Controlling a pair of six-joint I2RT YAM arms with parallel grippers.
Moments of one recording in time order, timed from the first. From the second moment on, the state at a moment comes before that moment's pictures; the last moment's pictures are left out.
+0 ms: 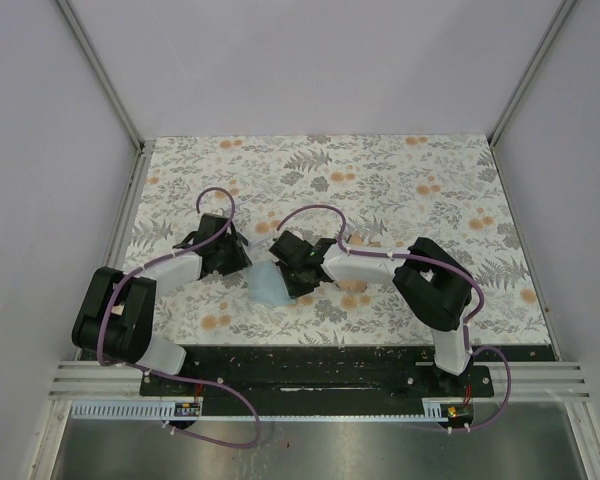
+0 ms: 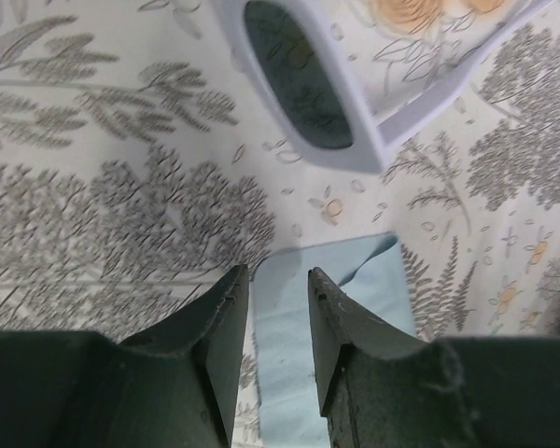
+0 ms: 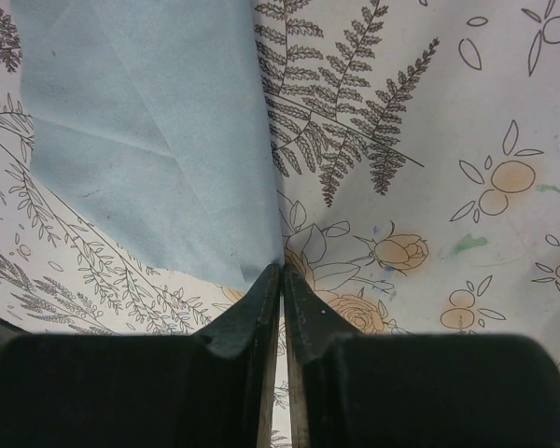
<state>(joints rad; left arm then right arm) -0.27 1.49 0.67 -0.11 0.09 -0.64 0.99 1.95 1.29 -0.46 0.04 0.59</state>
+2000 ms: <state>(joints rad) -0.48 1.37 0.69 -0.17 0.26 -0.75 0.85 1.70 1.26 -0.43 0.02 0.54</state>
